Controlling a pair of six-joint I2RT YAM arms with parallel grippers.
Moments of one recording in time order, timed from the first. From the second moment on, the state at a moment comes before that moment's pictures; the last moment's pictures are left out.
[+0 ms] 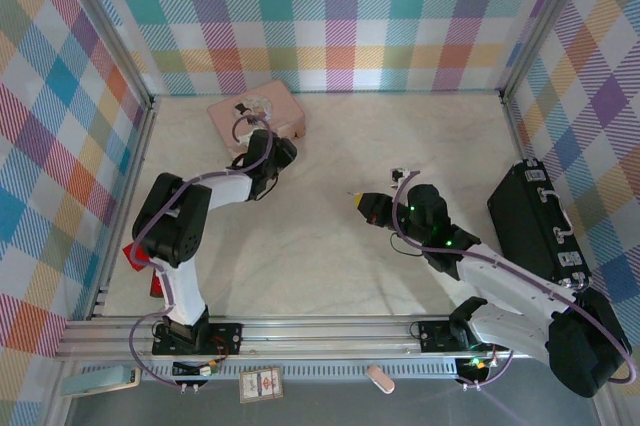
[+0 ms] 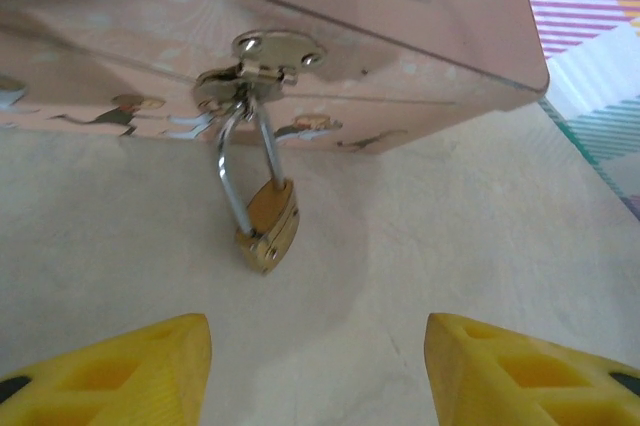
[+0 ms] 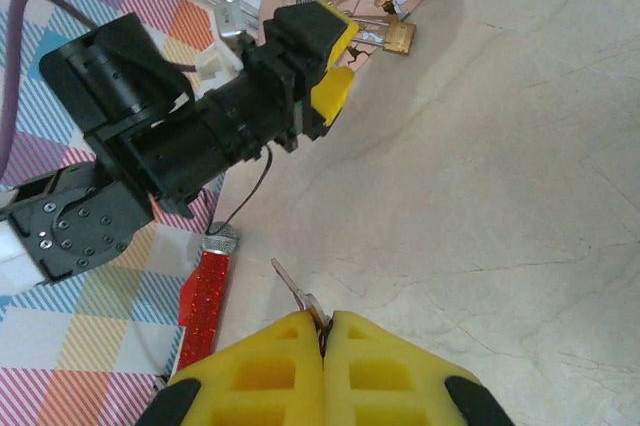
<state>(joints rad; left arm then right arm) -0.38 1.91 1.09 0.22 -0.12 -0.93 0.65 1.02 0.50 0.19 -0.22 0.91</state>
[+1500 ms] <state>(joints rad) -0.32 2.11 1.24 0.24 -0.05 -0.93 0.64 1.12 0.53 0.17 -0.24 0.94</state>
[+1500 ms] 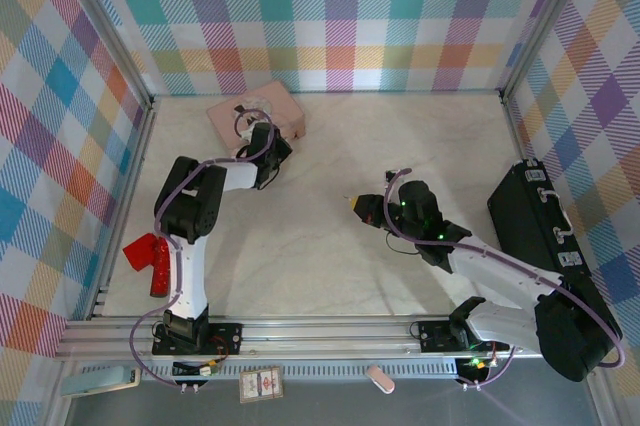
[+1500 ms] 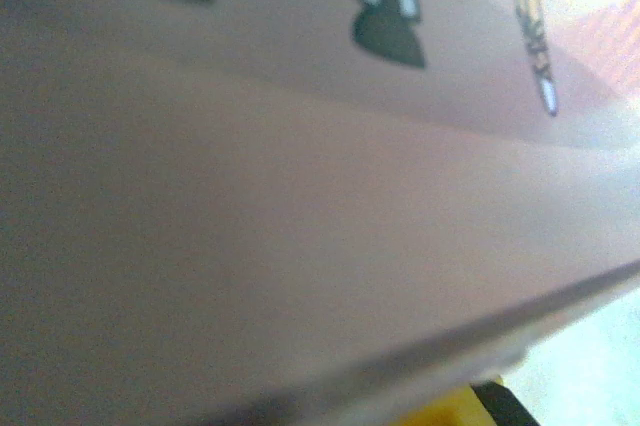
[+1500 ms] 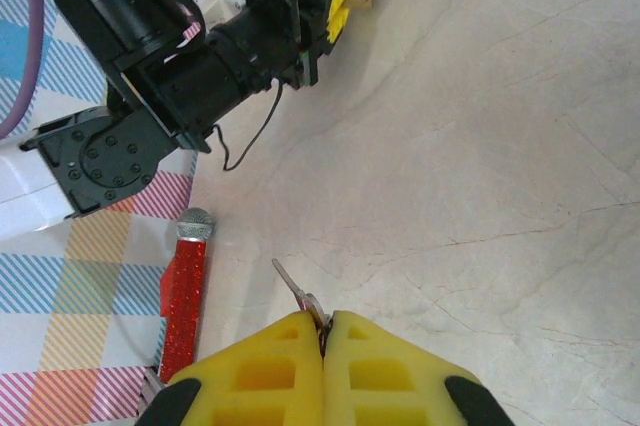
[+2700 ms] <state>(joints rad) -0.73 1.68 0.79 0.09 0.17 -0.67 0.62 1.07 0.56 0.10 -0.23 0.94</state>
